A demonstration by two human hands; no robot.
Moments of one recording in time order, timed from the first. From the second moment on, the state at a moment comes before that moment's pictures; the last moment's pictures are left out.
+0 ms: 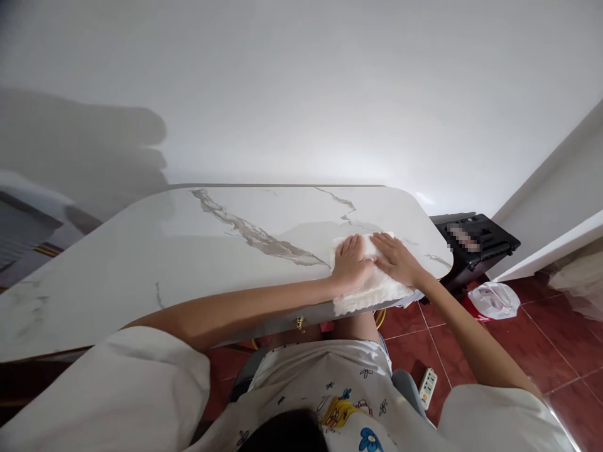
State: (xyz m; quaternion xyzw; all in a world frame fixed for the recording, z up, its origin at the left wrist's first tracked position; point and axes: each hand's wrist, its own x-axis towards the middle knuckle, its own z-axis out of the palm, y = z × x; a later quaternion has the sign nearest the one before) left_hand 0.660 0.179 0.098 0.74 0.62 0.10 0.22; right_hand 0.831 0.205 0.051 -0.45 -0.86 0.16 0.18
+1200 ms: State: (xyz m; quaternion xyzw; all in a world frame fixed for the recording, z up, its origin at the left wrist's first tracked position) left_hand 0.640 0.464 0.066 0.76 0.63 0.10 0.06; right_hand 0.786 0.499 0.032 -0.51 -0.83 0.15 0.18
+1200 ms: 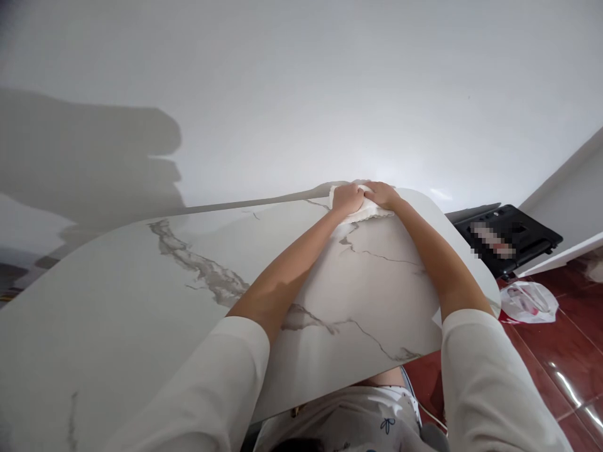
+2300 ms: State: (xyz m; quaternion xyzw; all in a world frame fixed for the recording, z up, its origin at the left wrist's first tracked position) left_hand 0.715 0.201 0.092 0.73 0.61 0.09 0.30; right_hand 0.895 0.215 0.053 -0.44 -0.87 0.13 0.18
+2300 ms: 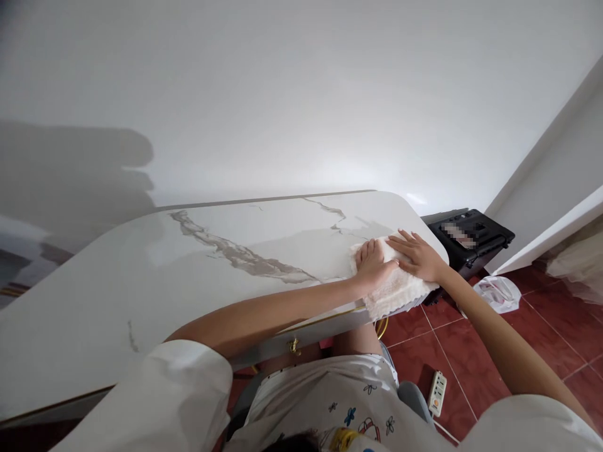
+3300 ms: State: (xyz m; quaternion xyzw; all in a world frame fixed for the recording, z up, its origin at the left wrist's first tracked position) left_hand 0.698 0.472 0.056 0.77 0.62 0.14 0.08; right_hand 0.837 0.505 0.022 -0.59 -0.77 0.14 0.19
